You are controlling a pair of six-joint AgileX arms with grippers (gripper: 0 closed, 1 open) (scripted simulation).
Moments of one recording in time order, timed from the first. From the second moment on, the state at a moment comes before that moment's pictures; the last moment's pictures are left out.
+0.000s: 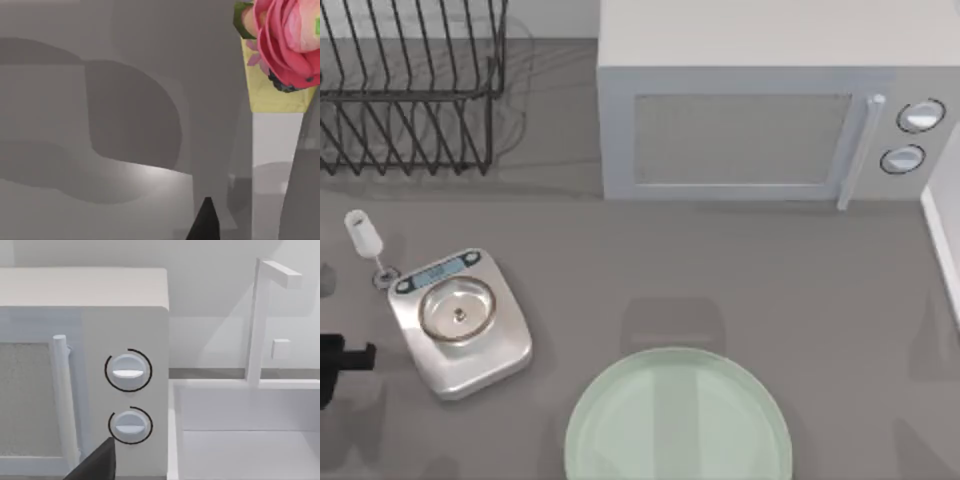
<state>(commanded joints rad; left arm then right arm) 0.11 1.52 0.72 -0.72 0.00 0.12 0.00 0.00 0.00 0.00 0.00 0.00</state>
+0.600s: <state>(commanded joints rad) 0.11 1.37 0.94 -1.11 0.00 0.11 0.00 0.00 0.00 0.00 0.00 0.00</state>
